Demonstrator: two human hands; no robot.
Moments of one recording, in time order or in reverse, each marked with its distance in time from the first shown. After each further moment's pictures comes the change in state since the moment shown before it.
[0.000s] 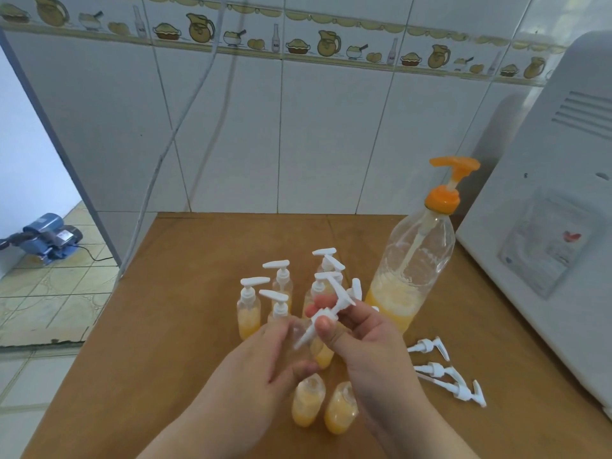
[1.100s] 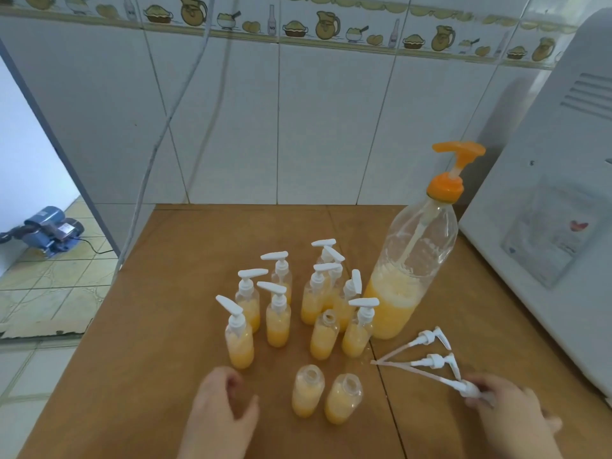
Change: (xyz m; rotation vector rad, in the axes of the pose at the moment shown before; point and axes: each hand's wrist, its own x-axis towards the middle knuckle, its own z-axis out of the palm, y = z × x) left_hand -0.043 -0.094 0.056 0.068 0.363 -0.499; right_hand -0.008 0.055 -0.207 -1.470 0.511 0.449
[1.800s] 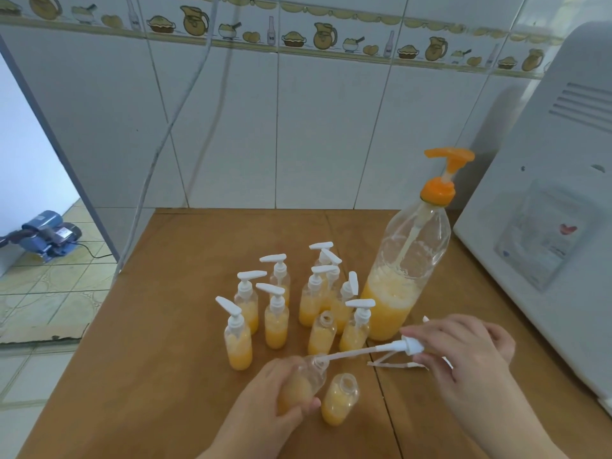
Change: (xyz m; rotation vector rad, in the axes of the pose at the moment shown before) left_hand 0.003 0.038 0.016 -0.022 -0.414 0.385; right_hand -0.039 -0.060 -0.038 0.109 0.523 -0.889
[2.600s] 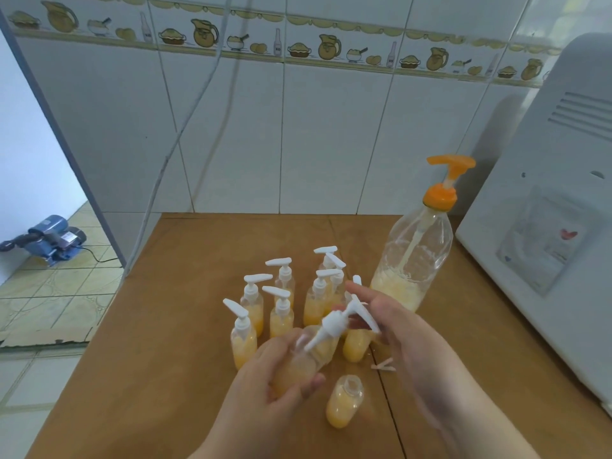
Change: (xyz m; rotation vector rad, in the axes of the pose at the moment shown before) left_hand -0.011 0.051 -0.038 -0.252 0.186 0.030; right_hand 0.050 -0.095 -0.037 1.015 -0.620 0.446
